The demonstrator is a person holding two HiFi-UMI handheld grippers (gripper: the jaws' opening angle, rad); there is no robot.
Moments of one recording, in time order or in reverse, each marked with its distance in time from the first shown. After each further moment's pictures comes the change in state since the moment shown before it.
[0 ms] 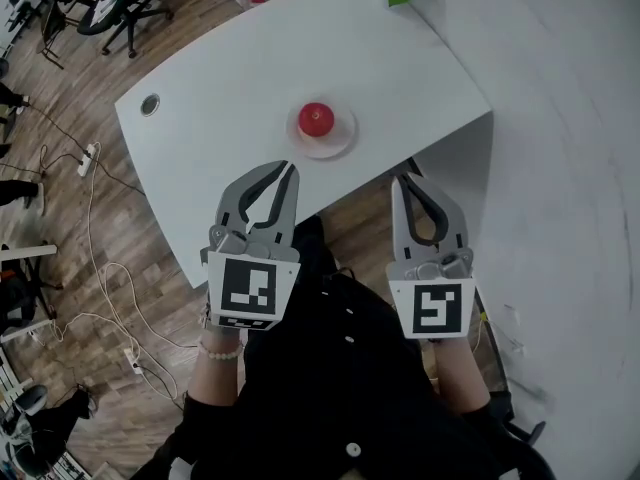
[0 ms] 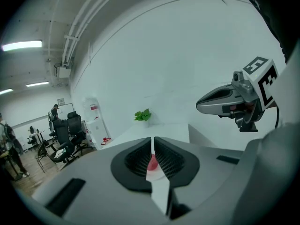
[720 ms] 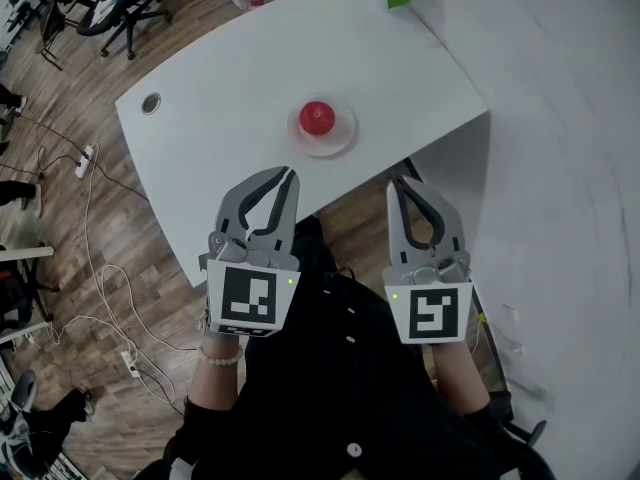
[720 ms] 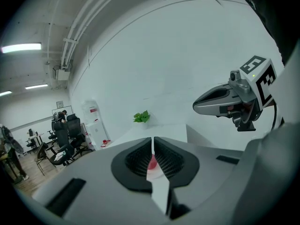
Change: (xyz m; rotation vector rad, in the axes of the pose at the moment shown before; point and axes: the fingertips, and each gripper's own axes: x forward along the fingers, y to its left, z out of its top) left arm -0.020 -0.005 0.001 -0.026 -0.002 0.014; right arm -0.009 0.016 0.009 -0.031 -0.016 0.010
